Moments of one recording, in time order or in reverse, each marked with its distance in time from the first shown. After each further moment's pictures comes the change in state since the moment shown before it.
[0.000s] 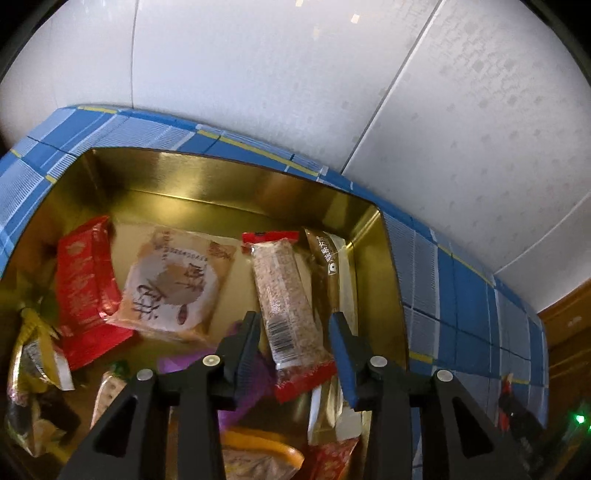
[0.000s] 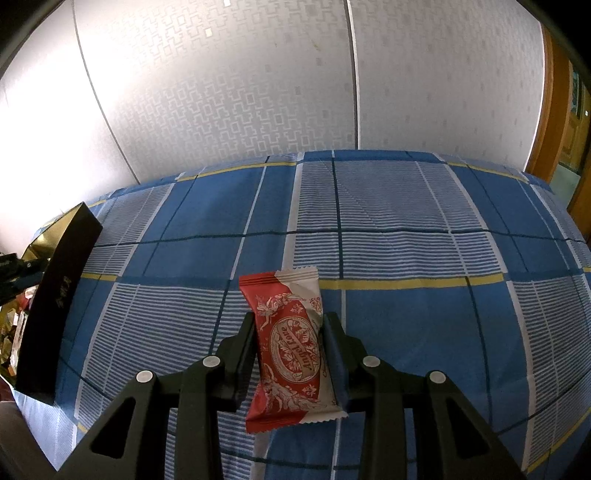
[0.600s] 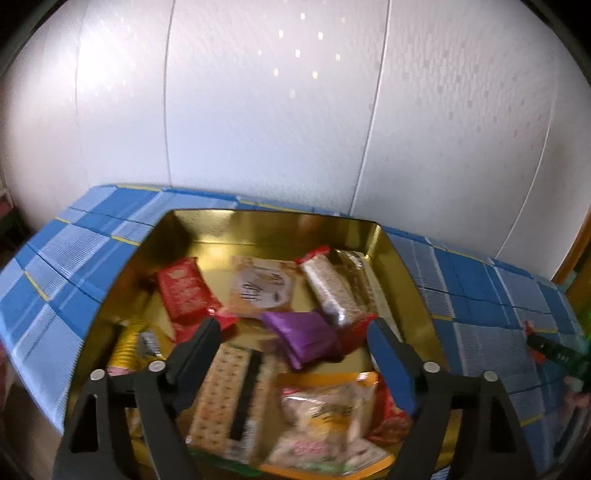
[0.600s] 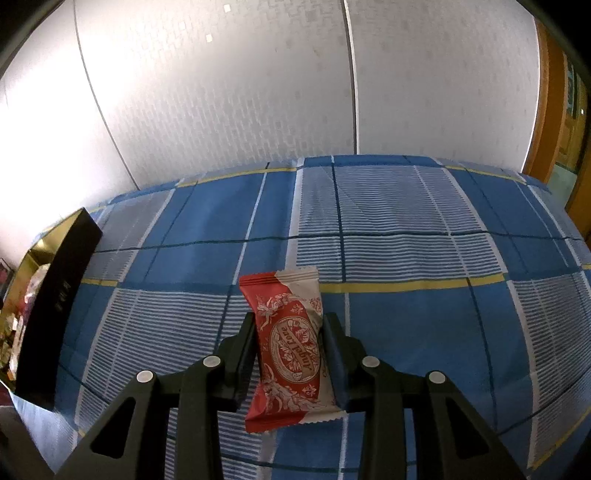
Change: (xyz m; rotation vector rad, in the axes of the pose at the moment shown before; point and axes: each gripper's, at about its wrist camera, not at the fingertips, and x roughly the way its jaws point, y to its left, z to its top) left arm -0.082 0.037 -0.062 0.191 -0.305 0.079; right arm -0.005 0.004 -0.004 0.023 -0.045 0.009
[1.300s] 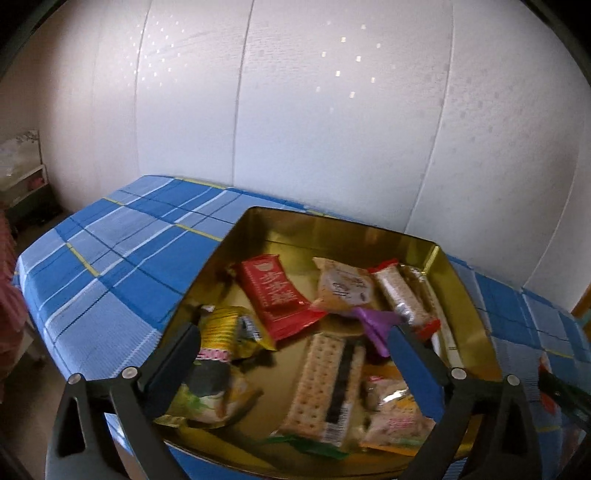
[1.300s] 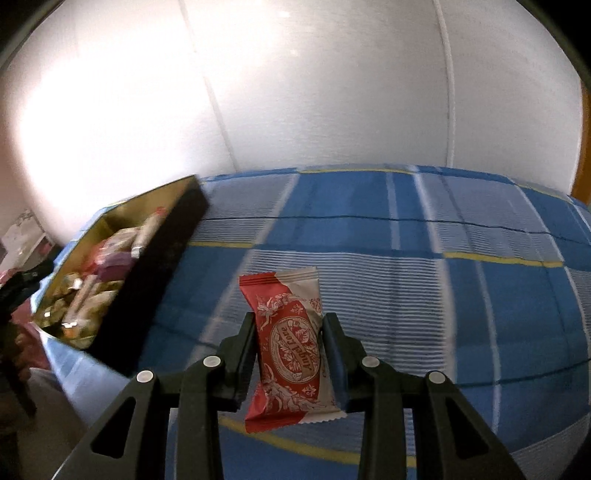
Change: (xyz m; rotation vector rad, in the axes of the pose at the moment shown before) left arm -0.022 0.065 -0.019 -0.122 -0.054 0.111; right arm -0.029 0.106 -0.044 -0.138 -0.048 0.206
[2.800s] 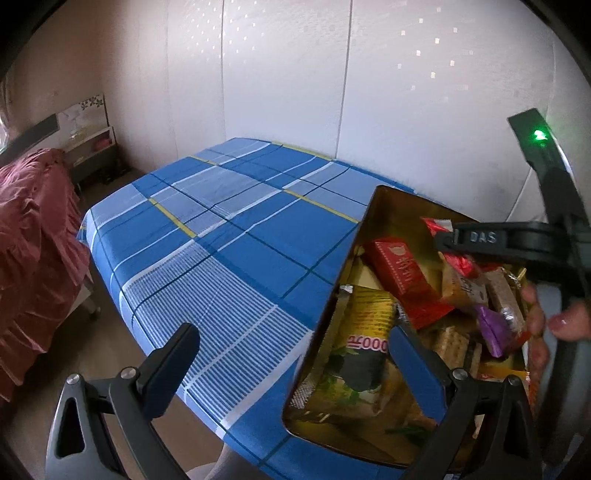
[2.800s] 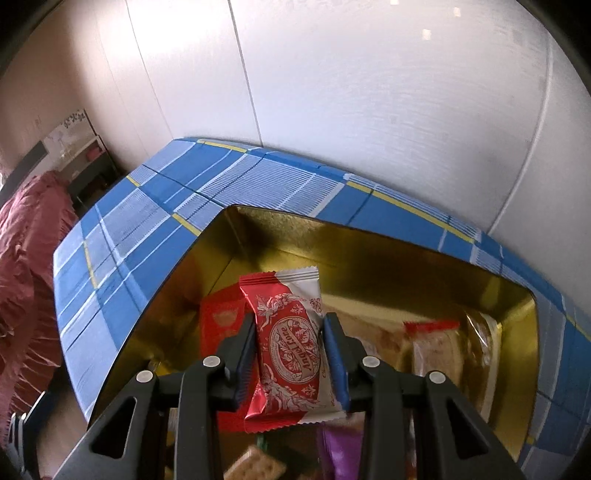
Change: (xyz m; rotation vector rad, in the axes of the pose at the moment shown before) left arm 0.008 0.074 -0.002 -0.132 0.109 0.277; right arm 0.194 0.292 0.116 -0.336 0.241 0.138
